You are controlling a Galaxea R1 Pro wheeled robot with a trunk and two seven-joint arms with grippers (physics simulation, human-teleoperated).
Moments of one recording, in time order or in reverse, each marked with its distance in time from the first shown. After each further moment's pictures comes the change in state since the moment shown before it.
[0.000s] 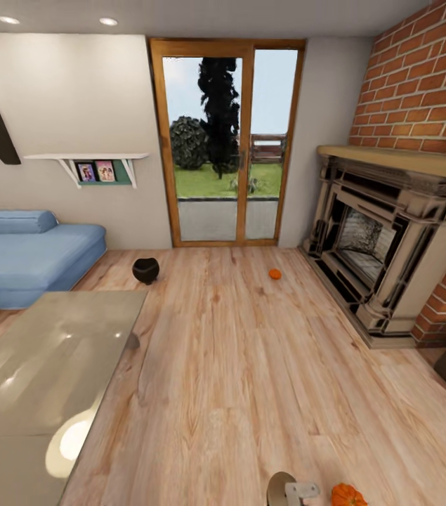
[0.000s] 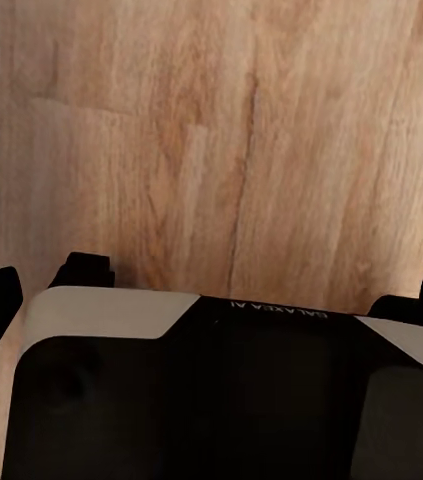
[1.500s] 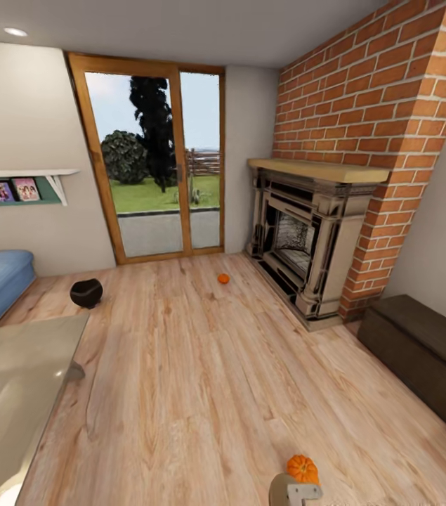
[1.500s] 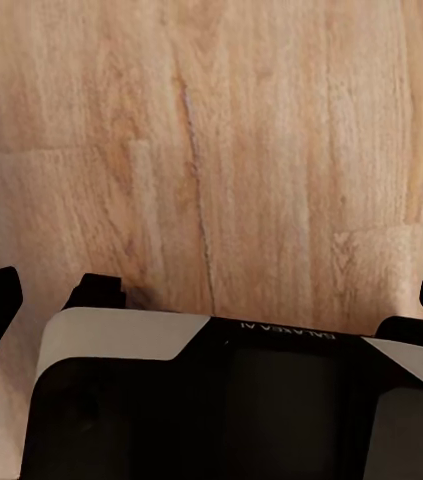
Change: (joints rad) left arm 0.005 0.017 0.000 0.000 0.000 0.008 0.003; right arm 0.004 -0.007 0.000 0.000 -0.003 0.001 -0.002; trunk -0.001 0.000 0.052
